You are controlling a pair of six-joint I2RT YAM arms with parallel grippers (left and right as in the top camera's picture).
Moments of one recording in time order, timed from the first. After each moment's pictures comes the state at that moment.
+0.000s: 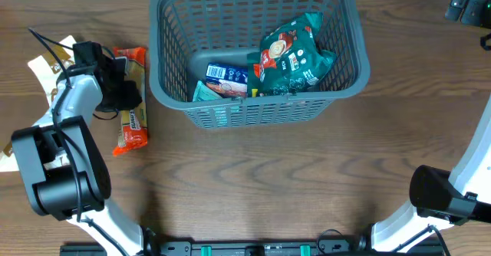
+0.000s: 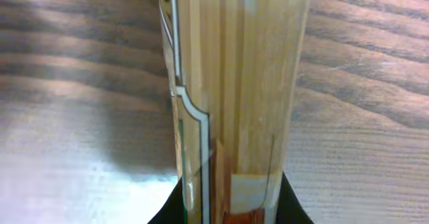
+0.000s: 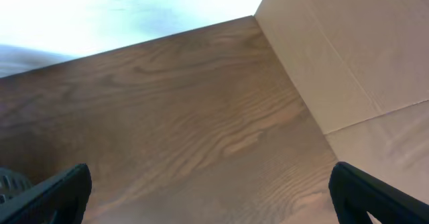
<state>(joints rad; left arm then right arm) 0.24 1.91 1.23 -0.62 0.17 0.12 -0.23 1.86 2.50 -1.39 0.29 0.02</state>
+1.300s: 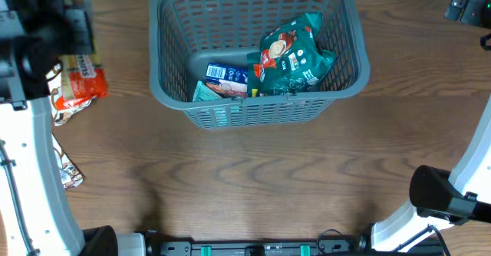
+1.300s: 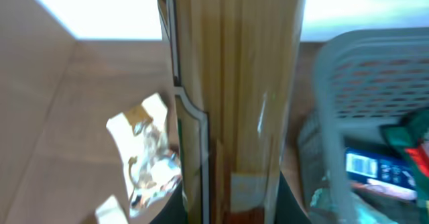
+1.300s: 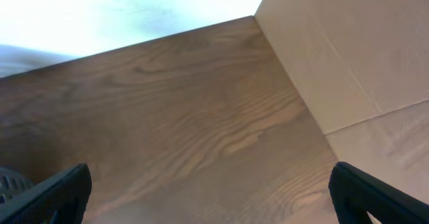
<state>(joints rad) 0.13 1.55 2.07 -1.22 0.03 0.12 -0.23 1.86 2.50 -1.39 0.29 0.02</state>
